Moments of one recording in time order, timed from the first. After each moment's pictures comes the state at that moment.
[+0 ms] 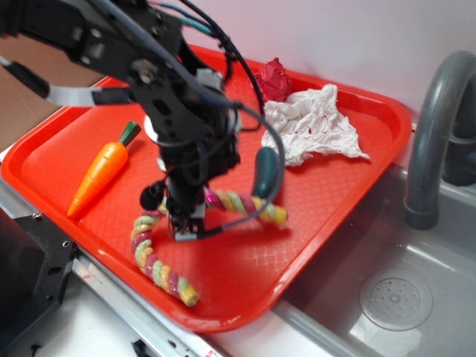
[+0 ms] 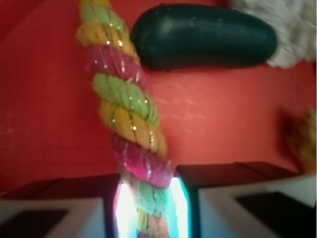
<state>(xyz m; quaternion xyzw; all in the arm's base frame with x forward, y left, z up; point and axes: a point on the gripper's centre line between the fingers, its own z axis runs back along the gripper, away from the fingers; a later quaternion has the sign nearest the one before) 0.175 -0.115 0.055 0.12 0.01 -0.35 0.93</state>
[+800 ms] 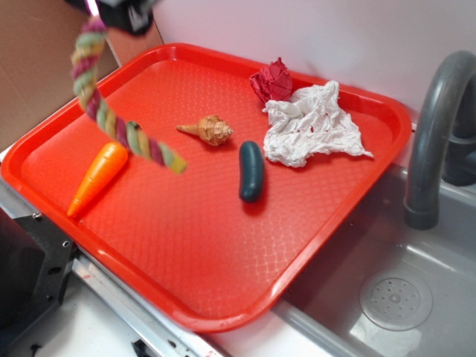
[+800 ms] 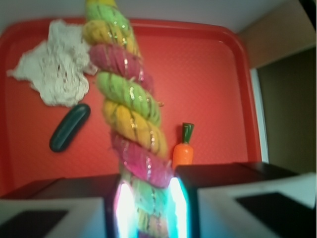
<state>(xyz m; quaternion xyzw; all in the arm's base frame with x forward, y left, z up) 0.203 -0.058 0.212 0.09 -0.01 0.08 0.99</state>
